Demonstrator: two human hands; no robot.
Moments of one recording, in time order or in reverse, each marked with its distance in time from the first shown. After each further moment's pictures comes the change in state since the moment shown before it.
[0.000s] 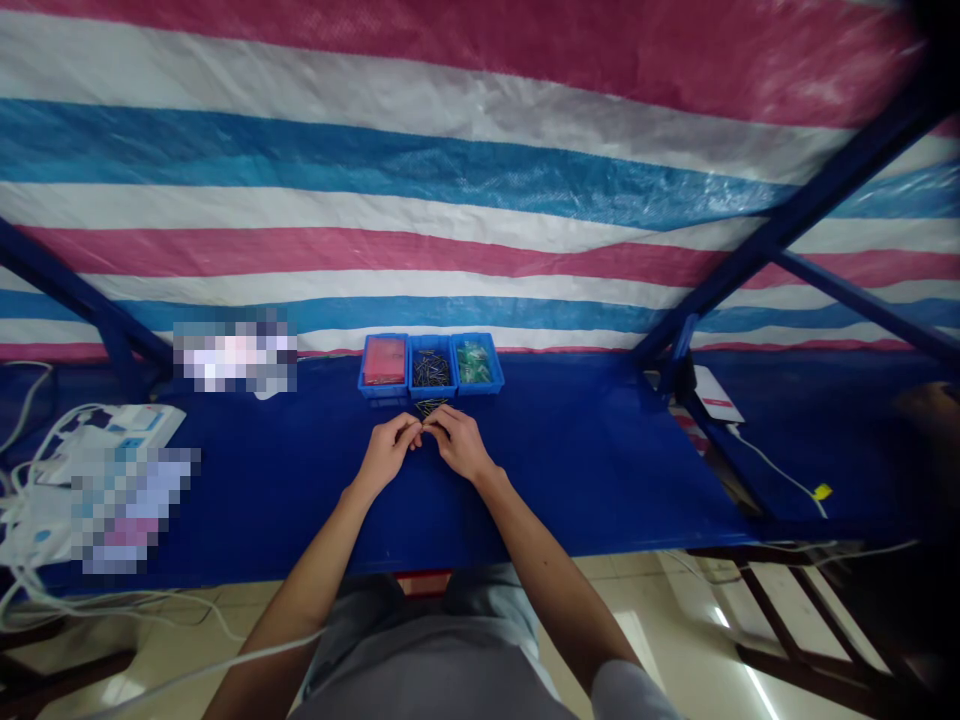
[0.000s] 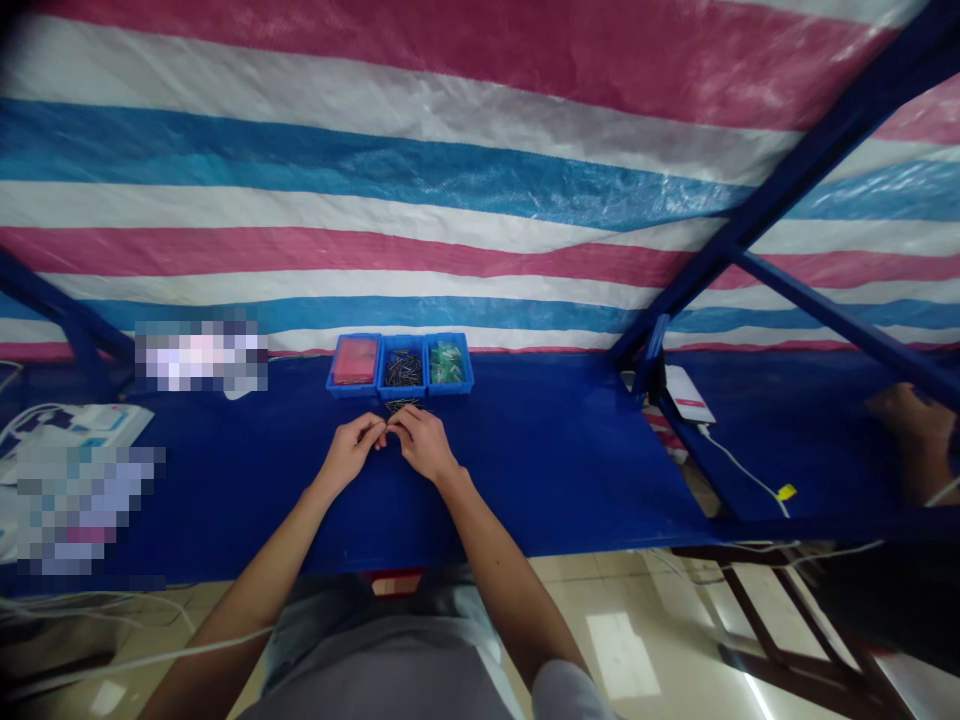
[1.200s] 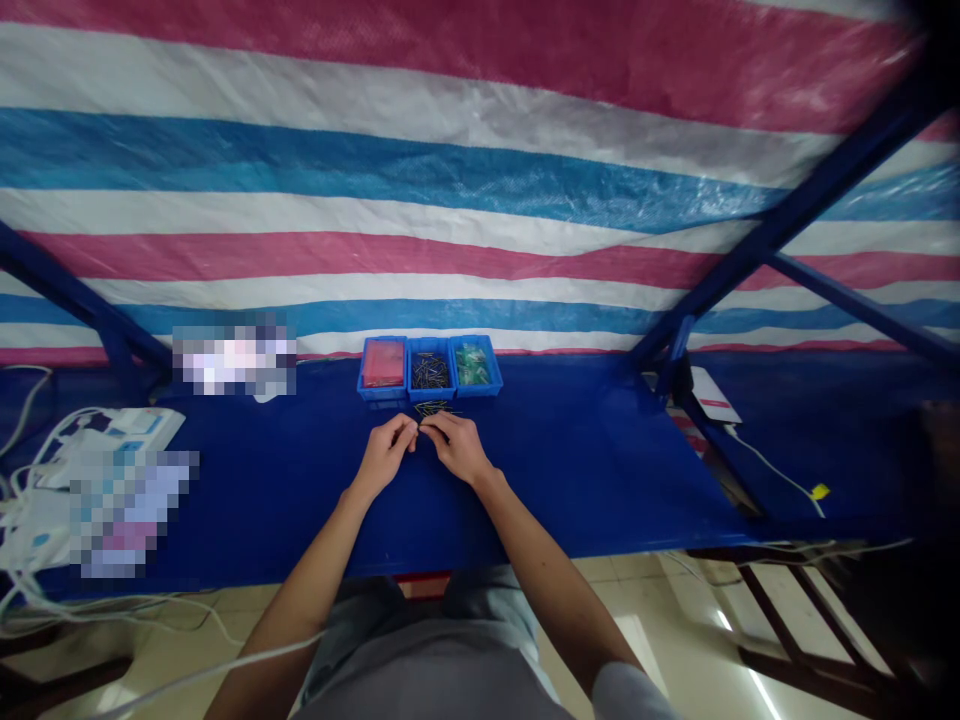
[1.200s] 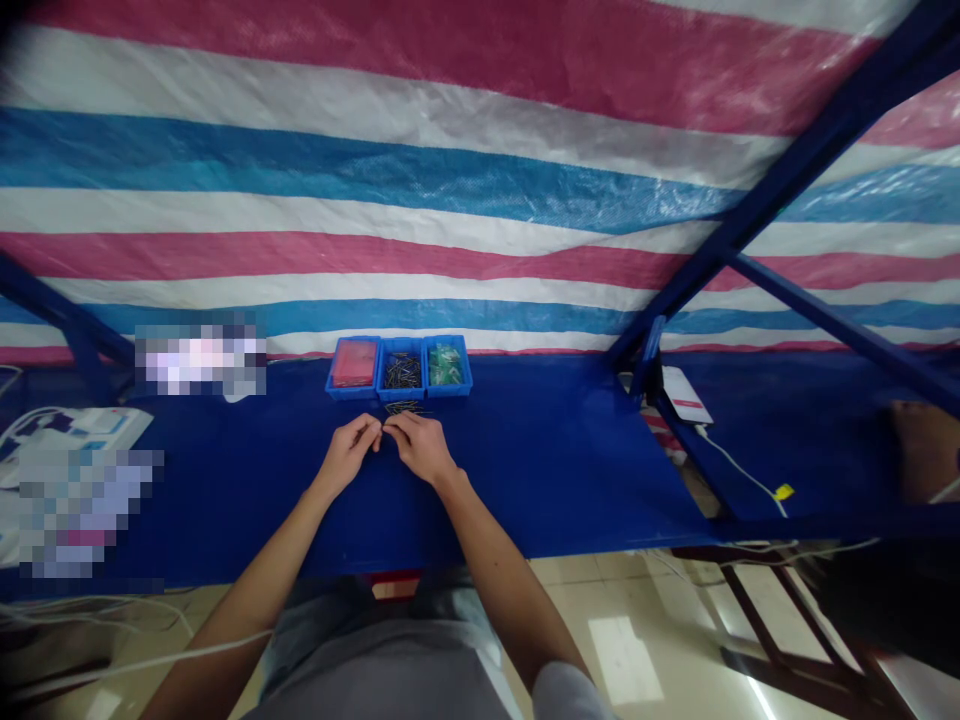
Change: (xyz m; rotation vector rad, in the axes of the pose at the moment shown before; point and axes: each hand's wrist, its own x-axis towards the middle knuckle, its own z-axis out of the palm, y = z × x) left_hand -0.003 0.011 -0.002 0.002 0.032 -0.002; right_hand -0.002 -0.002 0.002 -0.009 0.021 -0.030
